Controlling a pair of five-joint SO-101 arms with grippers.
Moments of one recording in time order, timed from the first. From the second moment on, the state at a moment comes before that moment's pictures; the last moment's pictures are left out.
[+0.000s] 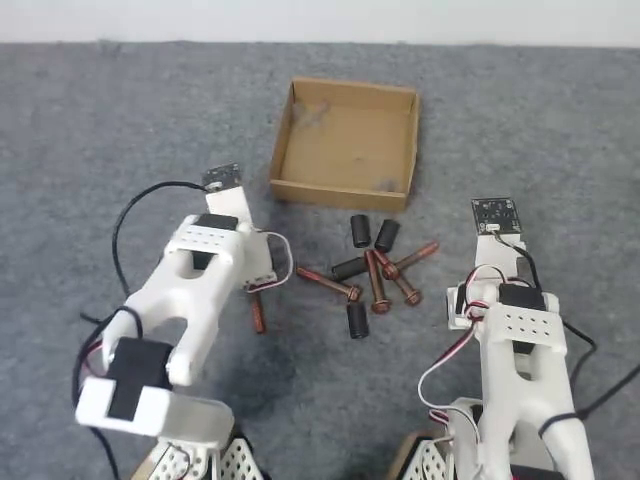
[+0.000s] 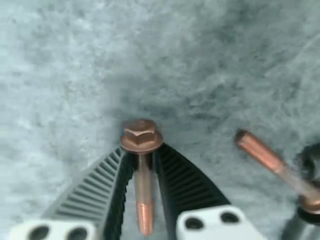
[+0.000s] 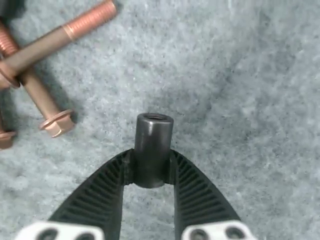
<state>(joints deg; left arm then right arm) 2.5 0.4 42.2 56.8 27.5 4.4 -35.9 65.7 51.5 9.7</state>
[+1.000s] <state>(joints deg) -7.2 -4.4 46.1 50.9 9.3 -7.3 -35.9 63.5 10.1 9.7</state>
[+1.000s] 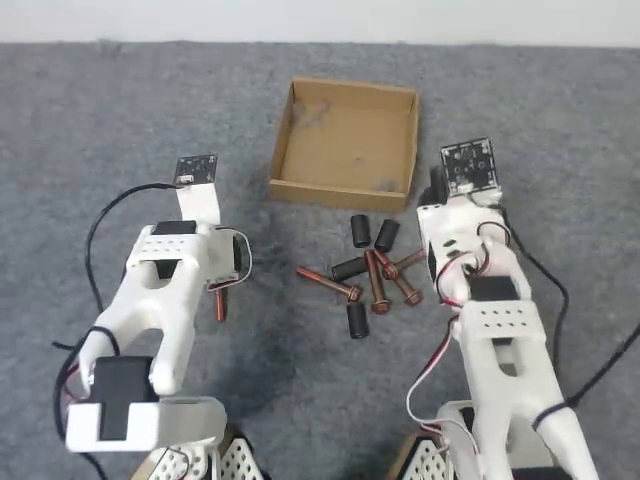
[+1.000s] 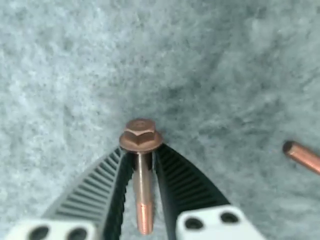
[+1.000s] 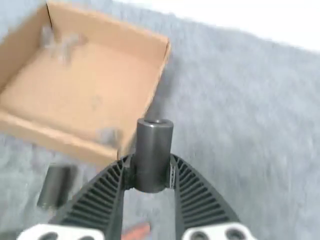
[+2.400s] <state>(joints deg) -6.5 -4.4 46.1 48.7 9.3 -27.7 32.3 39.3 -61.9 -3.2</state>
